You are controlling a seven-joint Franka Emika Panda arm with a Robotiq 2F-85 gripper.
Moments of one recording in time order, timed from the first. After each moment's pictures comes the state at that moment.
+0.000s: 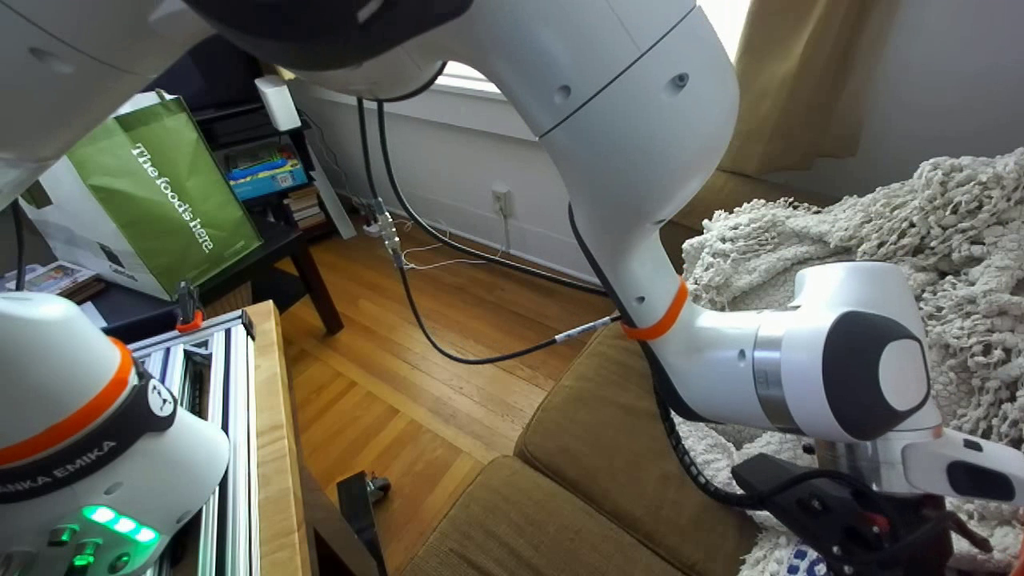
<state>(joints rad) -0.16 1.07 -0.45 -1.48 -0.65 2.43 0.57</state>
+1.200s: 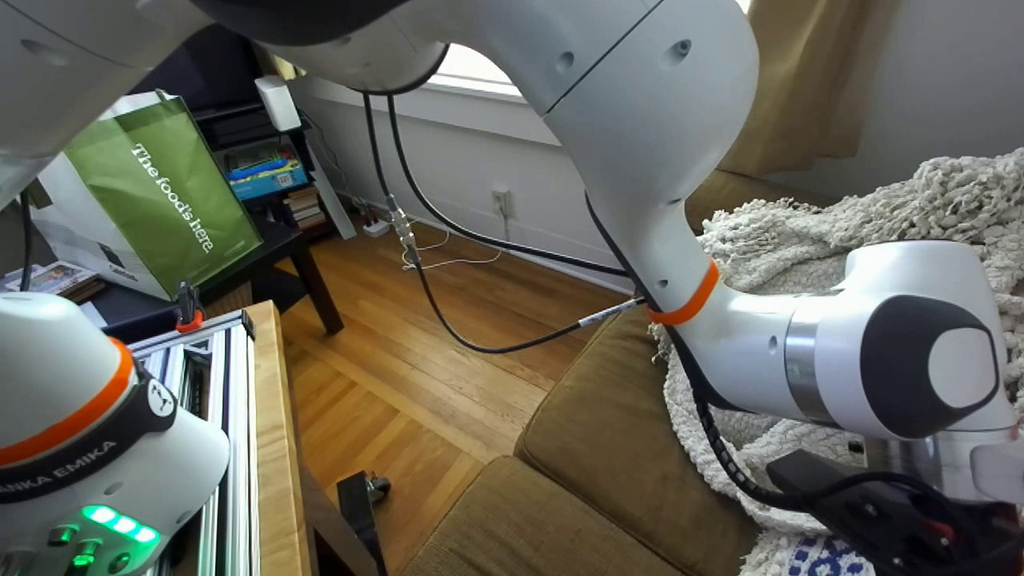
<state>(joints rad) -0.15 1.05 -0.49 -1.45 -0.53 2.41 0.46</state>
